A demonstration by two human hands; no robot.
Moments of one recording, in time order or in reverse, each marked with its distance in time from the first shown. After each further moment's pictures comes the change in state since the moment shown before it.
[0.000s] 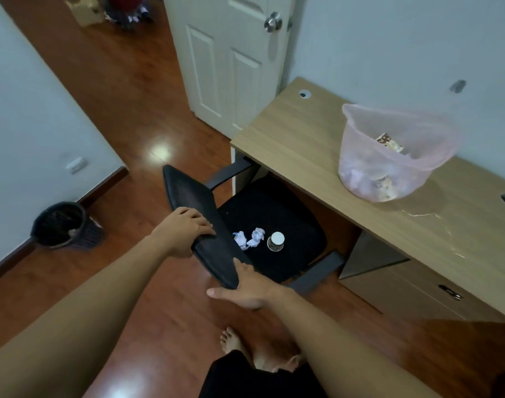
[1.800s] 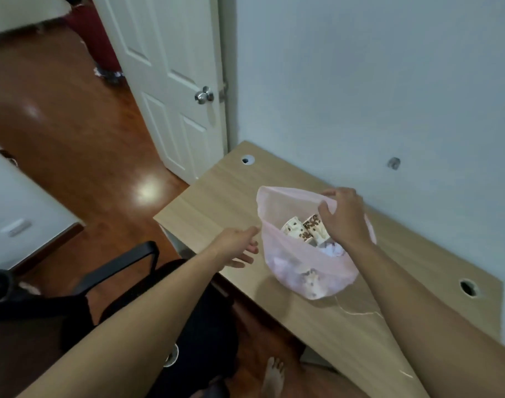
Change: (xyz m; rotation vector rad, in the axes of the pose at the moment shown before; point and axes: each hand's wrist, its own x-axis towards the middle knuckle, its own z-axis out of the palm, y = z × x) left_hand 0.359 0.194 -0.294 -1.624 0.059 -0.519; right_hand -0.054 0.231 -0.567 -0.006 1.140 -0.105
